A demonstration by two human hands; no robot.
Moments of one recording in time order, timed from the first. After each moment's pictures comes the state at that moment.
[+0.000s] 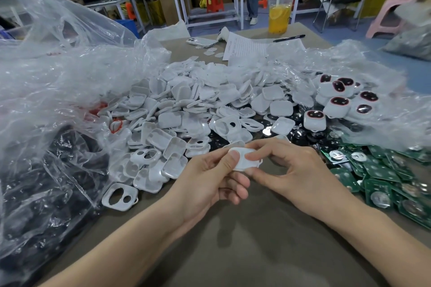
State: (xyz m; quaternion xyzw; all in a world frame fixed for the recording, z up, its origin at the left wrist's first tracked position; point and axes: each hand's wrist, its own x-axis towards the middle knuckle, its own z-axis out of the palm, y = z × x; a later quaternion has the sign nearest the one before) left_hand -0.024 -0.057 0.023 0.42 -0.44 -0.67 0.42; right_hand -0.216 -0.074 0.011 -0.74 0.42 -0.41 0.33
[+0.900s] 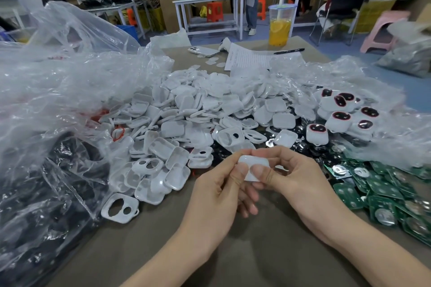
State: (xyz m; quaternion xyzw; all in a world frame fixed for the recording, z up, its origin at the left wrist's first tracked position) left_hand -0.039 -0.045 0.014 0.41 -0.58 -0.49 0.50; right_hand -0.198 -0.067 0.027 -0.51 0.43 -0.49 0.56
